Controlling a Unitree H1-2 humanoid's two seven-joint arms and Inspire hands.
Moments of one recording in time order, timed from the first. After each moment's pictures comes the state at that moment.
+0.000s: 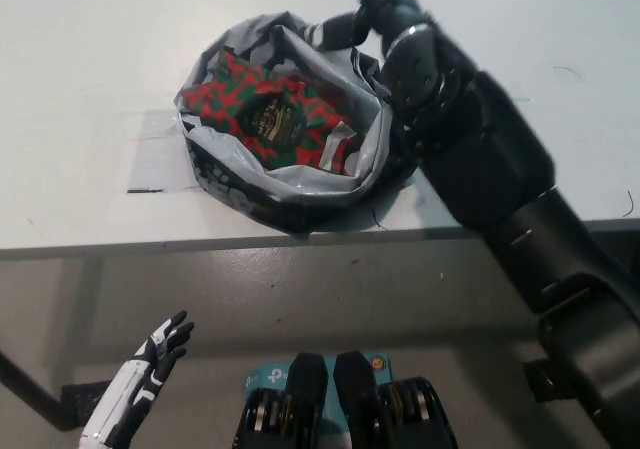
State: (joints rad) left_arm 0.05 0.27 -0.02 0.11 -0.01 -0.26 -0.23; right_arm -1.15 -0.06 0.33 0.58 -0.44 0.40 0.01
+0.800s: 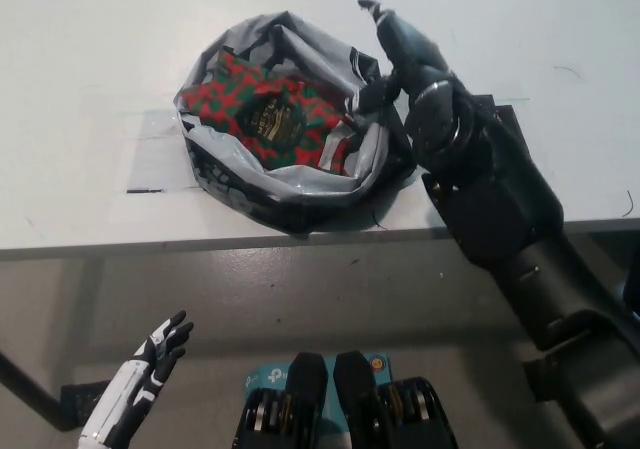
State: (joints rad) left_arm 0.05 0.27 -0.02 0.11 -0.01 -0.26 -0.23; right_arm -1.03 -0.04 0.27 0.61 -0.48 0.46 0.07
